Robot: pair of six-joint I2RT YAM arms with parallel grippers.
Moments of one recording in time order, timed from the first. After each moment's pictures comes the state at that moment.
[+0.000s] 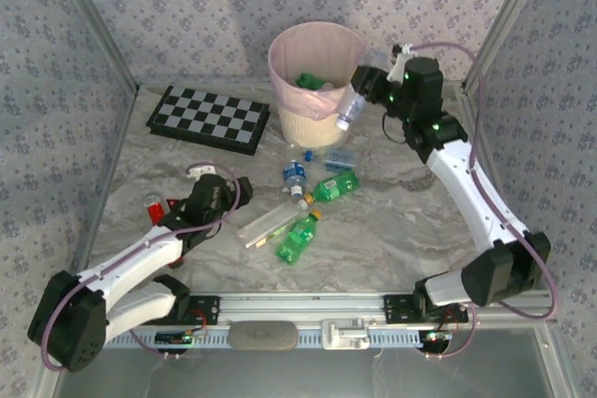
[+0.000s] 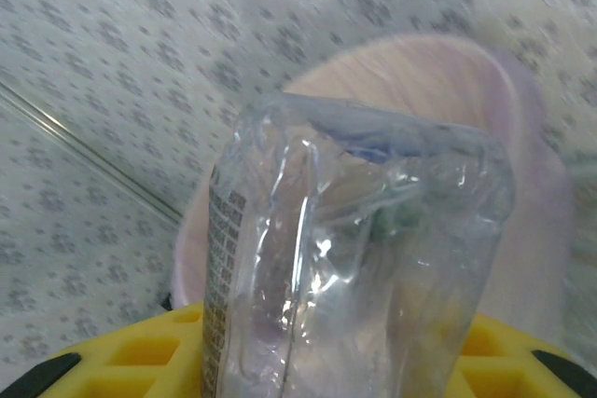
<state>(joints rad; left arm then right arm) -0.56 1.01 0.47 -0.12 -0.31 -0.72 0.30 1.42 1.47 -0.23 -0.19 0.56</state>
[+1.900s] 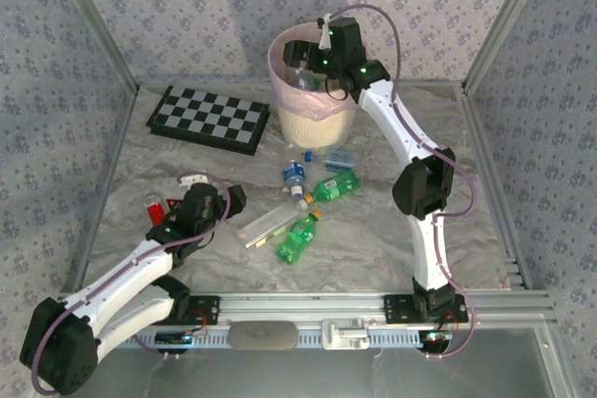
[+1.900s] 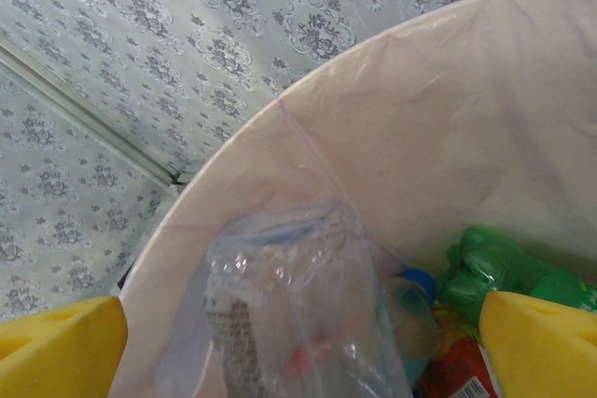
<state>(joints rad) -0.55 0.86 0.42 -0.22 -0.28 -0.72 0.43 2.15 2.28 -0.50 -0.17 0.43</state>
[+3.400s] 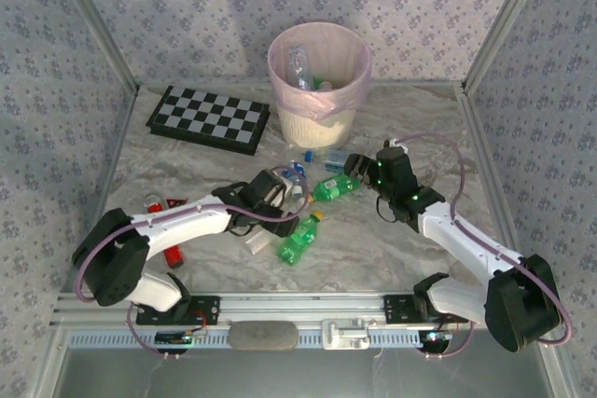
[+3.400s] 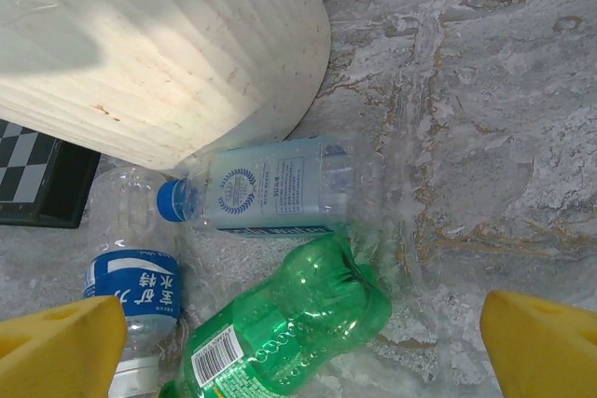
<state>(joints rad) -0.86 1.44 0.82 -0.44 -0.08 -0.26 0.46 1.14 0.68 -0.16 0.15 0.70</state>
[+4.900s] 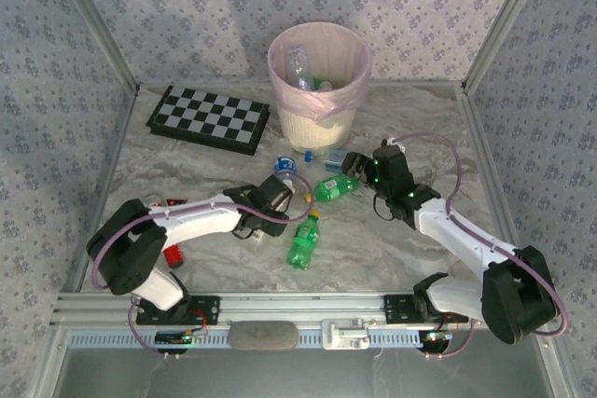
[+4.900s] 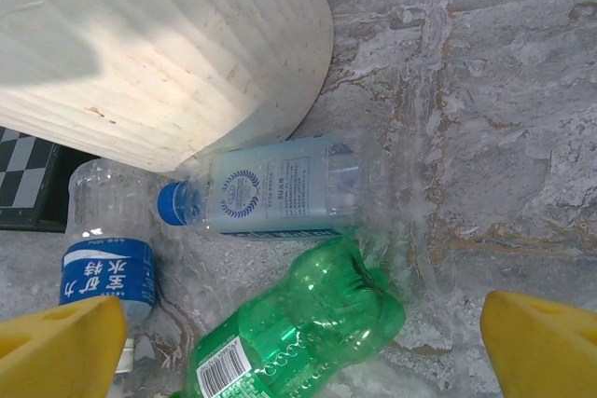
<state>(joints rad) -0.88 1.51 0.83 -0.47 -0.17 -0.30 0.47 1.19 0.70 -0.14 0.15 0.73</state>
